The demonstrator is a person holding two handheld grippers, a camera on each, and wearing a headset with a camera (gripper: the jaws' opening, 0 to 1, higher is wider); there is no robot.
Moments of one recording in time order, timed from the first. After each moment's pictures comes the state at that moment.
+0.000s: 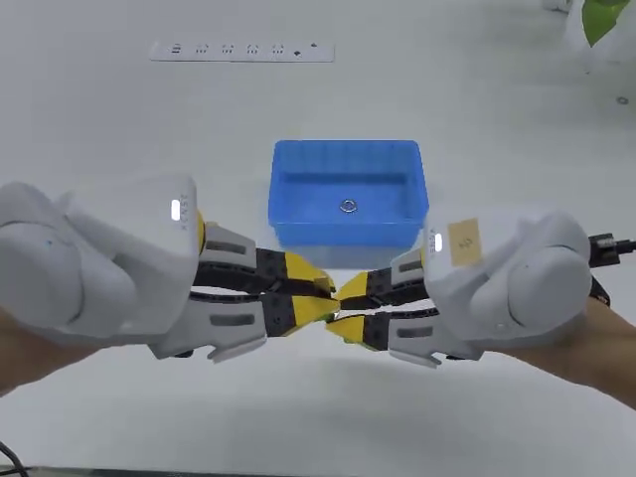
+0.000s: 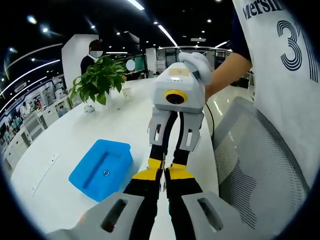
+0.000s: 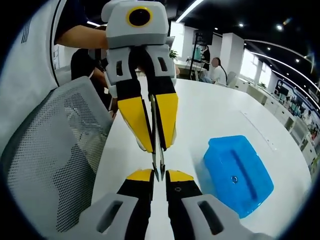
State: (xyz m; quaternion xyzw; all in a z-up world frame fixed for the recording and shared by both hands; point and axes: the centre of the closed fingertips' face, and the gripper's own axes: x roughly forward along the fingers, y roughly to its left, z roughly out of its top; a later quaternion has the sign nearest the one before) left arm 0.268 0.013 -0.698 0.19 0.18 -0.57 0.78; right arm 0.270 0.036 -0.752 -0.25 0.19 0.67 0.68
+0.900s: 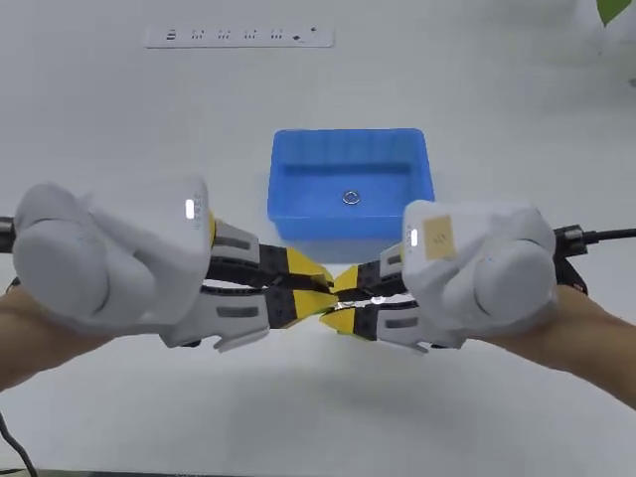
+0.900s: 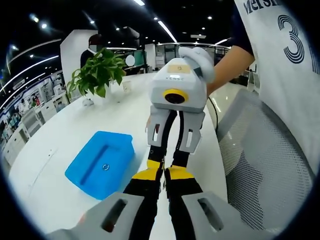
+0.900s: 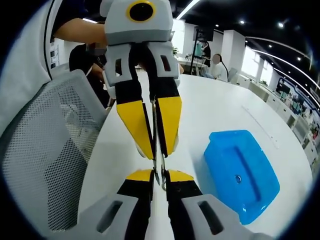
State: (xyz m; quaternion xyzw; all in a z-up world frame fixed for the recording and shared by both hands) left arm 0.284 0.017 -0.724 0.19 0.20 -0.57 0.77; right arm 0.283 0.045 -0.776 -0.25 0.20 0.67 0.67
